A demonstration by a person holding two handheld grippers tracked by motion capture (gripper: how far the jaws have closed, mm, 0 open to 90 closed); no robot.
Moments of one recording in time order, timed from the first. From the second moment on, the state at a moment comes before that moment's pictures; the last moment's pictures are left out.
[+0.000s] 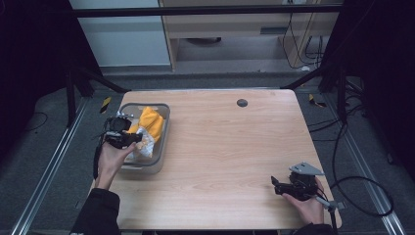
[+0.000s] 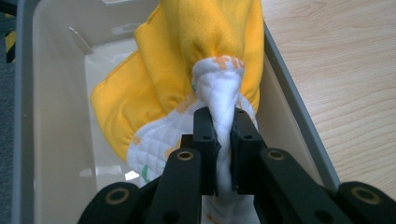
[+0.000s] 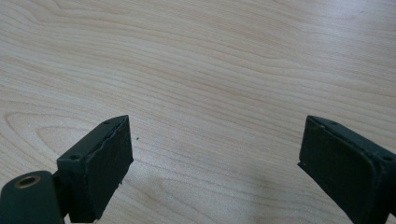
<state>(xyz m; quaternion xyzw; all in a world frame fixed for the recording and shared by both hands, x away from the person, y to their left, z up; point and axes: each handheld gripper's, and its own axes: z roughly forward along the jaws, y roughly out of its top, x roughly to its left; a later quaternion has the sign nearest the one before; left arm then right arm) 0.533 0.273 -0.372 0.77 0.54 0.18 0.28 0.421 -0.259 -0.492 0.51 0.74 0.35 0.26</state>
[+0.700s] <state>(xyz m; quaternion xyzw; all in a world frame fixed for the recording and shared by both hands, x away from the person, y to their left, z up) 0.519 0.266 -0.339 0.79 0.51 0.20 0.29 0.421 -0.259 -0.491 0.52 0.74 0.35 0.26</state>
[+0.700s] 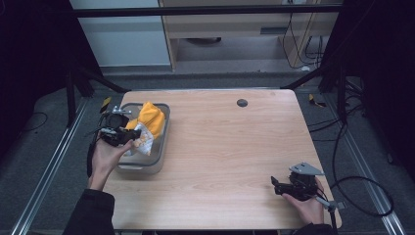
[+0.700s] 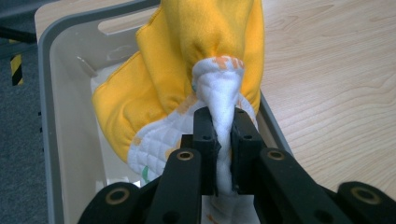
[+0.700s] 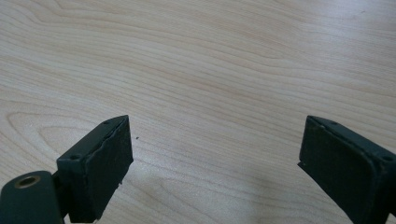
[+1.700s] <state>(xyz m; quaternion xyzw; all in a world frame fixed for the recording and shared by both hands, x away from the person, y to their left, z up) 0.500 0.225 -0.305 0.82 0.44 0.19 0.31 0.421 -0.260 -0.491 0.51 0.74 0.35 0.26</state>
